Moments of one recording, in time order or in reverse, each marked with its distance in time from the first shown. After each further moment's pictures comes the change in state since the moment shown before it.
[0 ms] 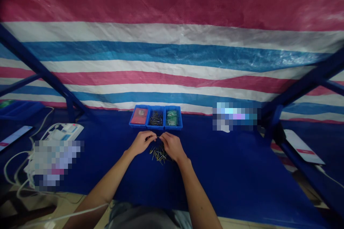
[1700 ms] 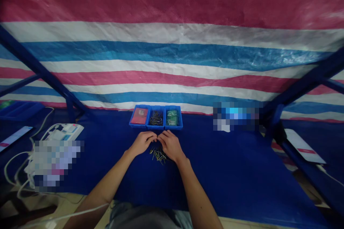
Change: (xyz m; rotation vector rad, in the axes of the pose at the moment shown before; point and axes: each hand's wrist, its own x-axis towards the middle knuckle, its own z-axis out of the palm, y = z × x) left_hand 0.000 0.002 0.001 0.017 -0.036 -0.001; right_hand 0.005 -0.008 0.001 -0.050 0.005 -0.086
